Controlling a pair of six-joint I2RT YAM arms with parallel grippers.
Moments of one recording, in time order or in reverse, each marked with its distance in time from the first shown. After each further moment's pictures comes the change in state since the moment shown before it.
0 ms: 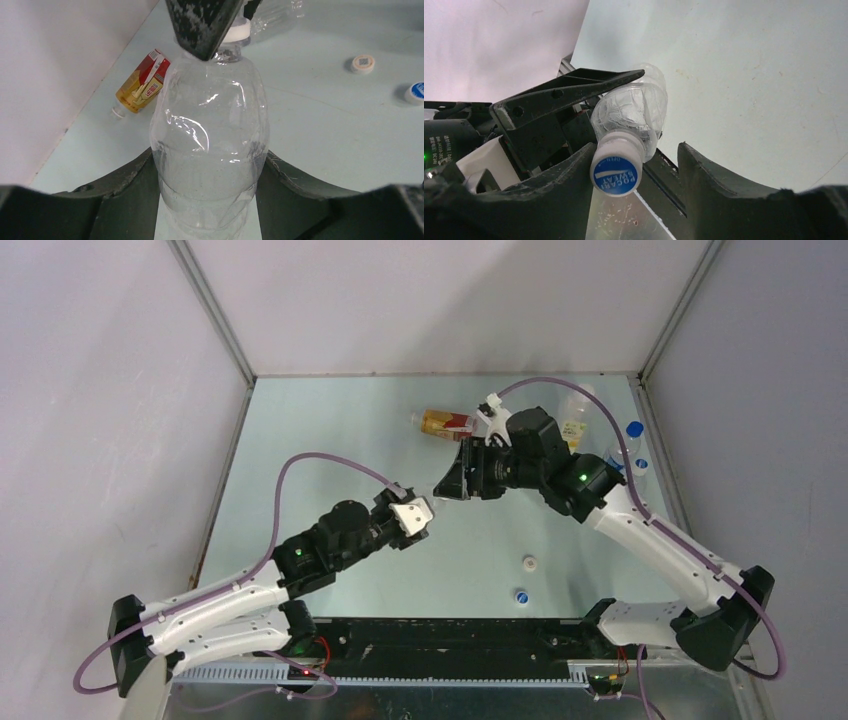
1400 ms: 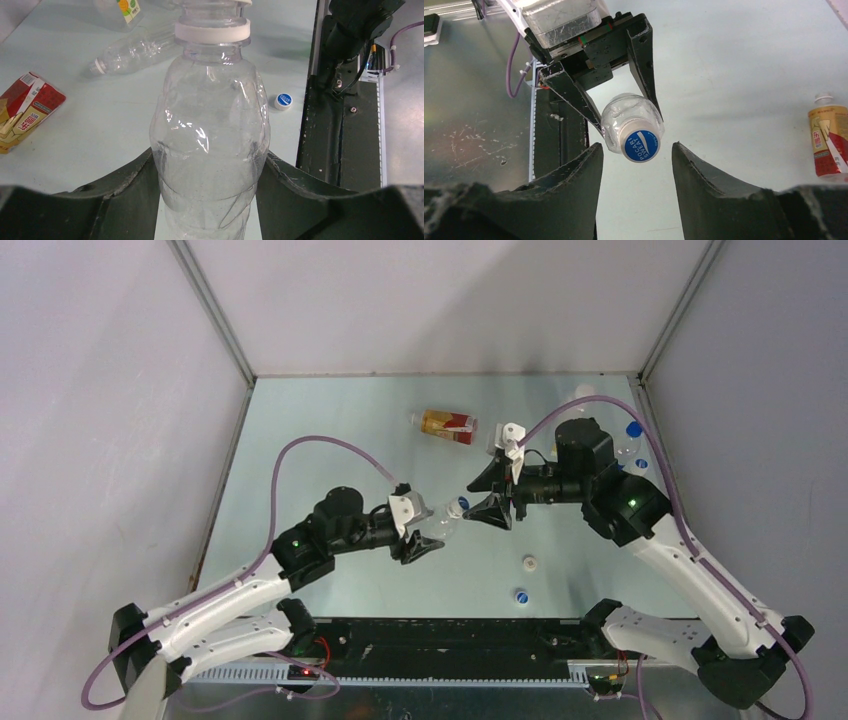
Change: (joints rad) left arm 0.140 0.019 0.006 -0.009 0.527 -0.234; right arm -0.067 -0.223 -0.066 0.014 -0.360 -0.900
